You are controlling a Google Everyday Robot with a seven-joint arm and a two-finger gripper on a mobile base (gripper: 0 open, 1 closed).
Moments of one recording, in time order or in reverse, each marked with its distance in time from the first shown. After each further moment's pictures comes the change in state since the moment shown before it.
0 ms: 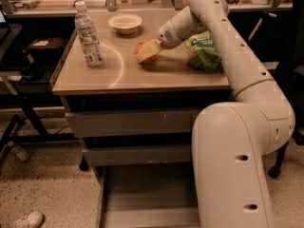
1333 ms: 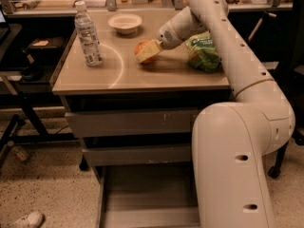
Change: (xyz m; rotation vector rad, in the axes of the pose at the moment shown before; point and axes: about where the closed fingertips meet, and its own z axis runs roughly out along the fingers) arm 0.000 0.000 0.000 0.000 0.000 0.000
